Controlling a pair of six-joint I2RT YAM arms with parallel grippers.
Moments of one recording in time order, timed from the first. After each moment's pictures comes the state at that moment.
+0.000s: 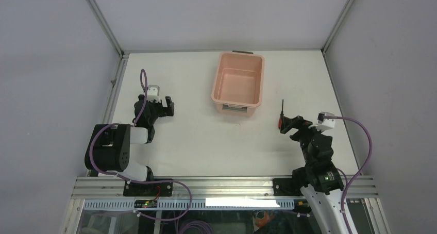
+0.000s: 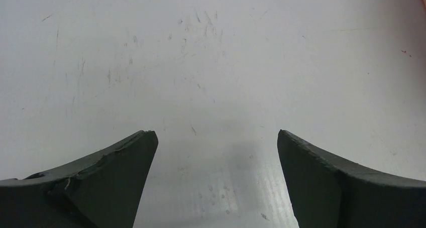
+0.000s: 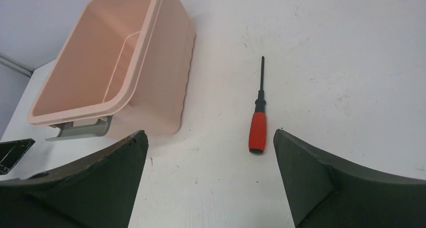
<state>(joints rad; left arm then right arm) -0.02 1.51 0.36 0.84 0.07 -0.03 0.27 0.08 0.33 -0.42 0.24 0.47</state>
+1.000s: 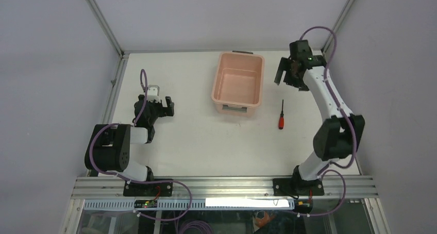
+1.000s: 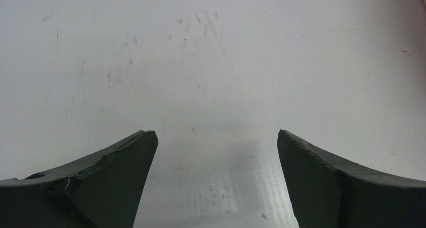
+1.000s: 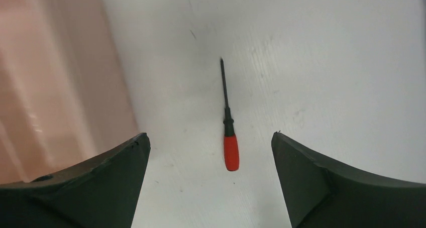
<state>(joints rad) -0.02 1.51 0.36 0.84 0.07 -0.03 0.15 1.55 1.61 -0.97 0.26 0.37</state>
